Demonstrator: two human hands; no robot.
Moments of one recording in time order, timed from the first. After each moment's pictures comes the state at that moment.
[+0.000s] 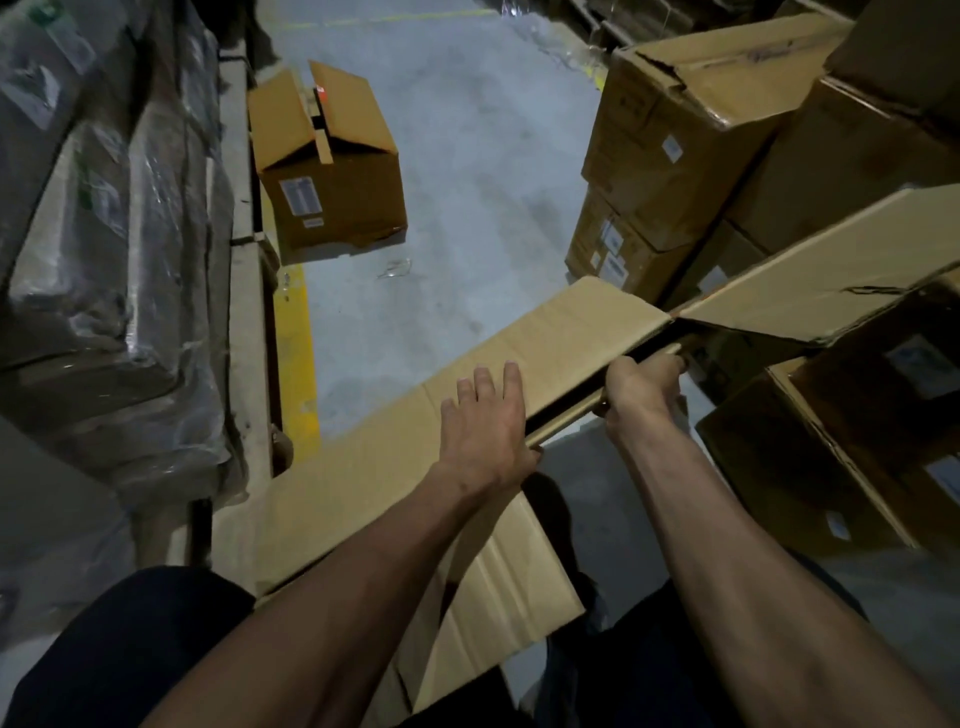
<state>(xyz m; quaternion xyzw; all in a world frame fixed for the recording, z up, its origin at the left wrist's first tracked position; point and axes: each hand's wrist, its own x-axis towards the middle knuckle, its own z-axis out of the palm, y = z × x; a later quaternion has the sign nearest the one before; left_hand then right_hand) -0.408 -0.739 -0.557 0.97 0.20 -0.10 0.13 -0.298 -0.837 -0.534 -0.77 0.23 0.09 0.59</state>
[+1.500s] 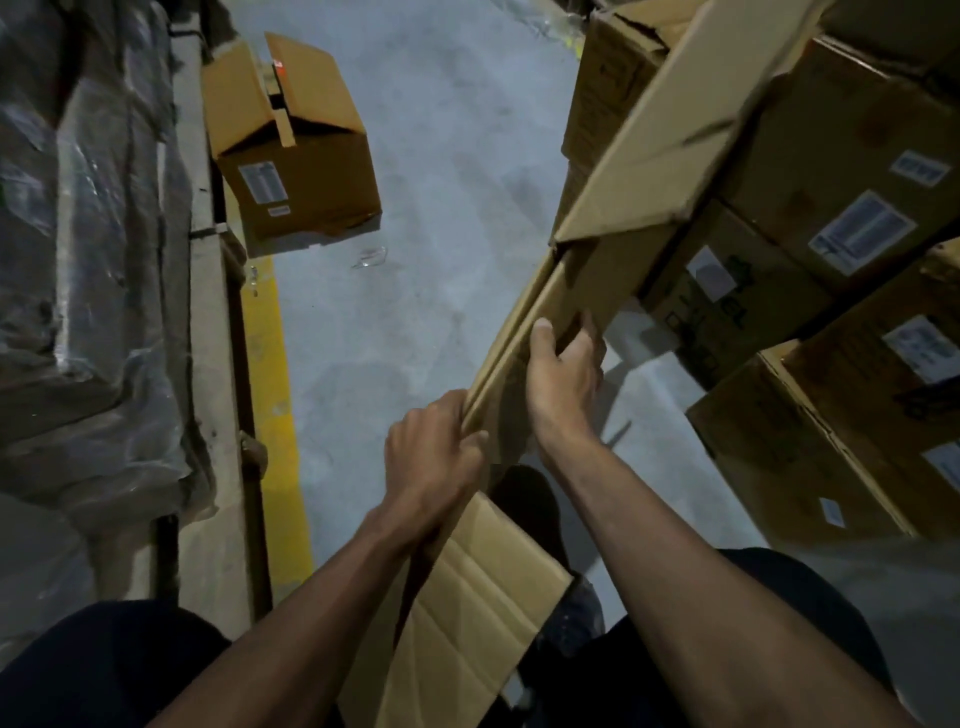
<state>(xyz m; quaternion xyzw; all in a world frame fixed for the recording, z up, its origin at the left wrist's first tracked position) -0.428 -0.720 -0.577 0.92 0.25 0.09 0.30 -0.317 -0.803 -0.552 -0.83 0.04 0.09 0.55</state>
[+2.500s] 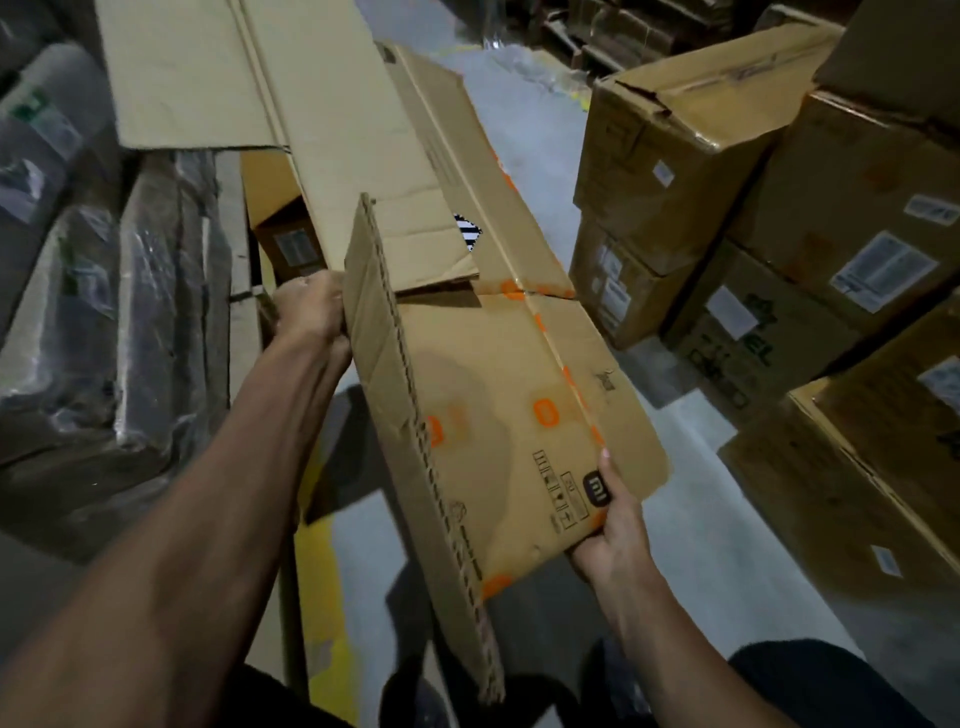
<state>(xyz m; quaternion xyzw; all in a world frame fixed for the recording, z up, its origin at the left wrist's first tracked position) -0.336 -0.547 -0.479 0.51 0.48 0.27 0.66 -0.346 -0.848 -0.605 -0.33 0.33 0.30 0.83</state>
